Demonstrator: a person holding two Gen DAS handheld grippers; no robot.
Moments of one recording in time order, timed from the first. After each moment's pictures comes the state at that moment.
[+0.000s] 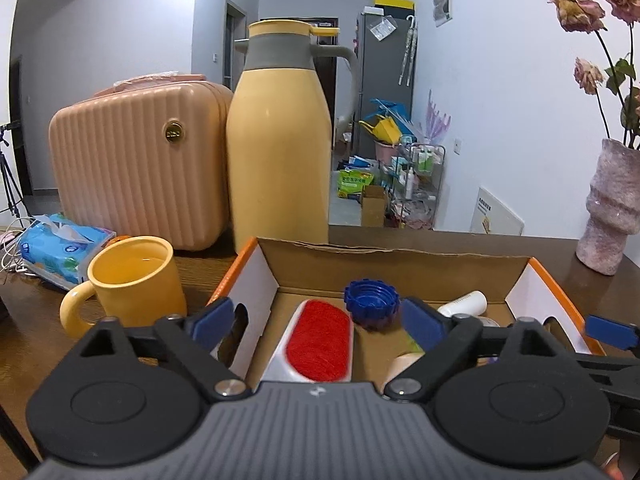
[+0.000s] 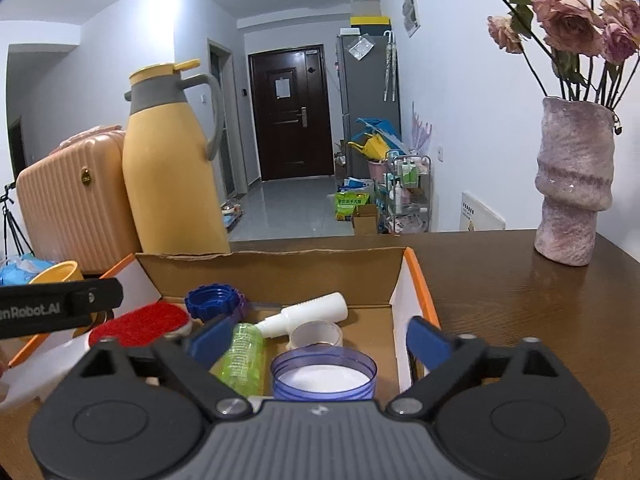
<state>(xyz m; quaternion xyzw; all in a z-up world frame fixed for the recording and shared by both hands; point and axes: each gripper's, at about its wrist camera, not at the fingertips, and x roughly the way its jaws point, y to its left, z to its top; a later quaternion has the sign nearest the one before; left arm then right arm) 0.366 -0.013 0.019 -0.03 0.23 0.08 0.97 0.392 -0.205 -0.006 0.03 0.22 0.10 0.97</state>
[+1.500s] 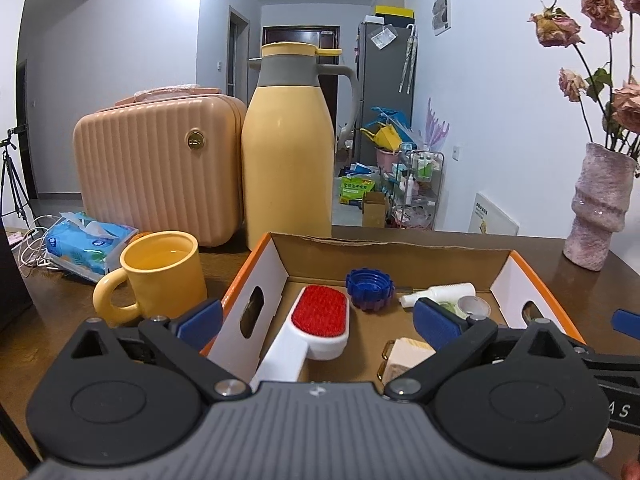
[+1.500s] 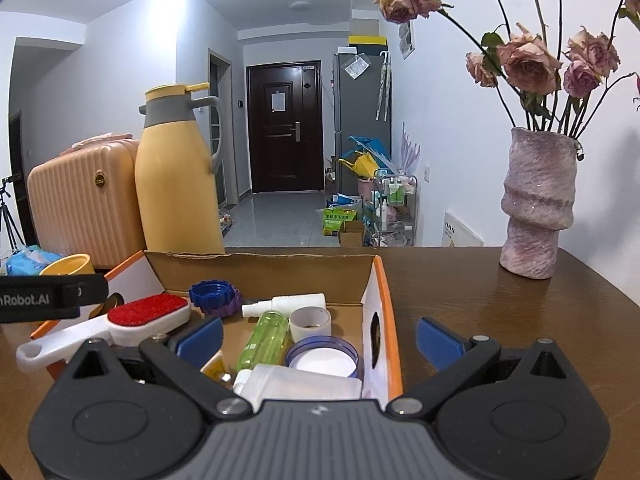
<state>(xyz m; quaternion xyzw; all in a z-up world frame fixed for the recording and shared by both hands) 0.315 -0.017 0.030 -0.03 0.22 0.08 0.97 0.332 -0.221 0.010 0.01 0.20 0.08 0.98</state>
